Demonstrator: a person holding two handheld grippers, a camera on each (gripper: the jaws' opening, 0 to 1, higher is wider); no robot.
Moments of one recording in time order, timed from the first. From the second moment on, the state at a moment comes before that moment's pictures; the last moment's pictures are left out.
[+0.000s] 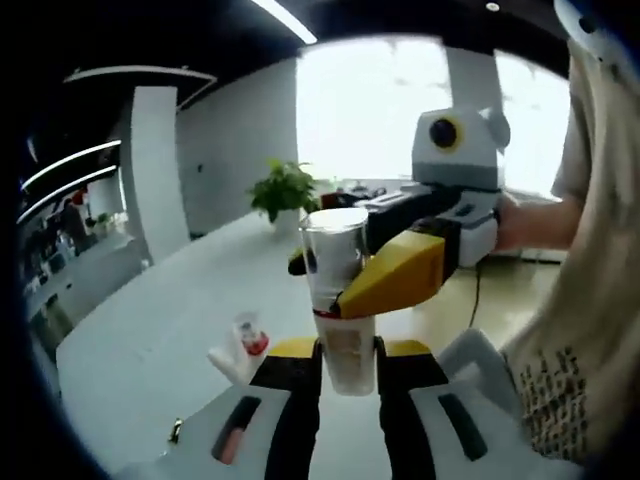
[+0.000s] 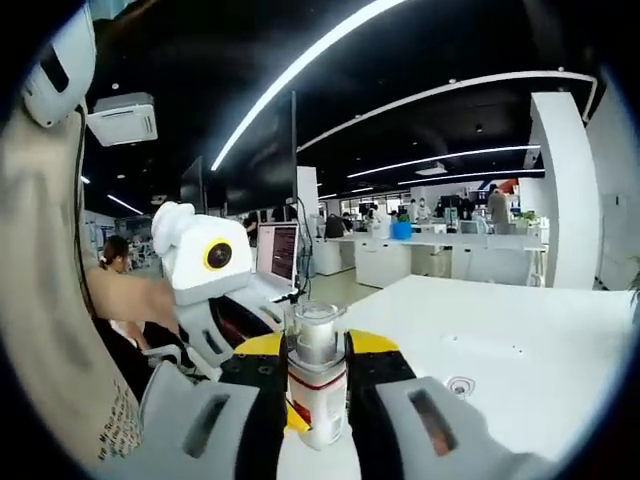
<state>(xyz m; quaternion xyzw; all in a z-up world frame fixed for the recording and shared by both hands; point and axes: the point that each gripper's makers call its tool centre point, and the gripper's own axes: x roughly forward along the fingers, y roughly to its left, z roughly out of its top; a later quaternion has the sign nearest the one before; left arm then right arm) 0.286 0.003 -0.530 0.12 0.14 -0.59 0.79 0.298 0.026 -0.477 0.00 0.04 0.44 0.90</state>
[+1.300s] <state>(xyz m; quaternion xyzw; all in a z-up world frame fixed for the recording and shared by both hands) 0.315 0.005 -0.655 0.16 0.23 -0.58 0.76 0.324 0.028 -0.608 -0.09 0.15 0.39 0.90</state>
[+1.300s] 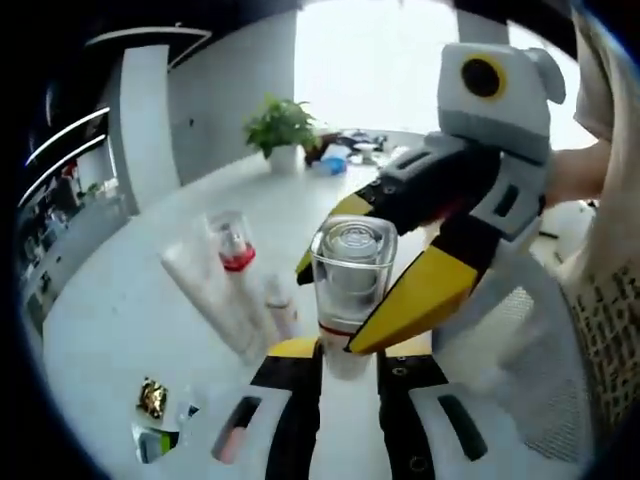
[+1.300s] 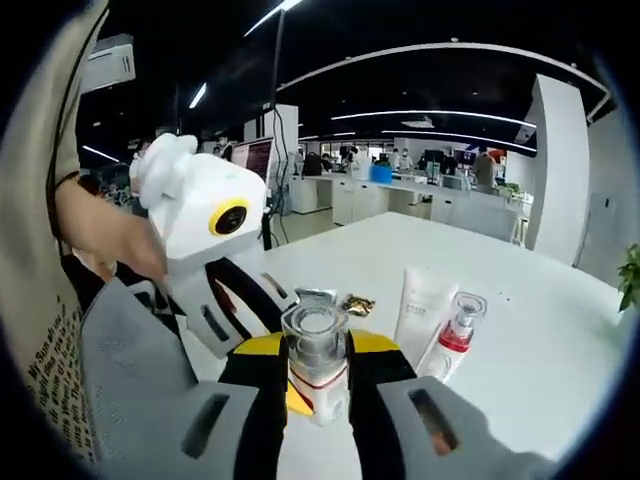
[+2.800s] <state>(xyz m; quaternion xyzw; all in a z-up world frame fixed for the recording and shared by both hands) 0.334 -0.011 -0.740 0.18 0.26 -0.57 0.76 0.344 0.007 -0.691 -0.07 0.22 0.35 0.91</state>
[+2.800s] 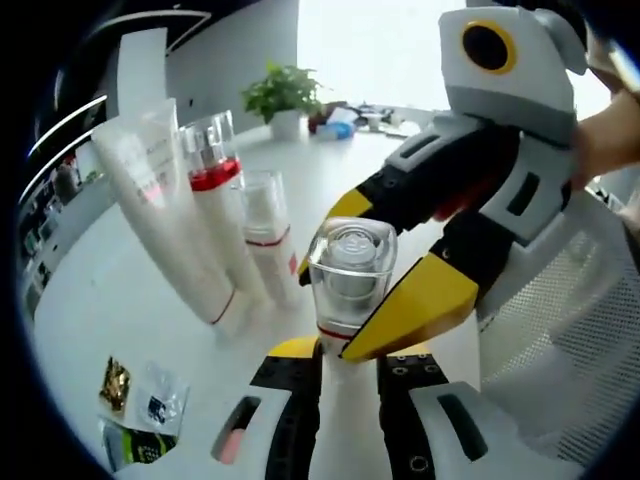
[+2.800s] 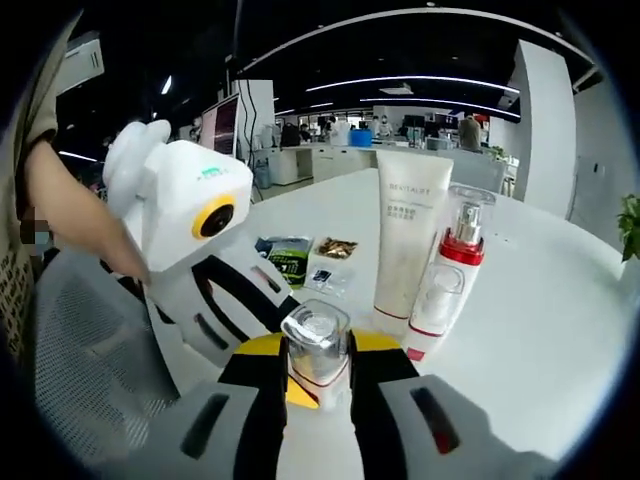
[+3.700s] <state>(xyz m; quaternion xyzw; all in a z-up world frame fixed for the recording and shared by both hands) 0.356 -0.016 -0.741 0.20 0.25 -0.60 0.73 0.347 -0.014 -0.690 -0.04 0.22 0.31 0.92</state>
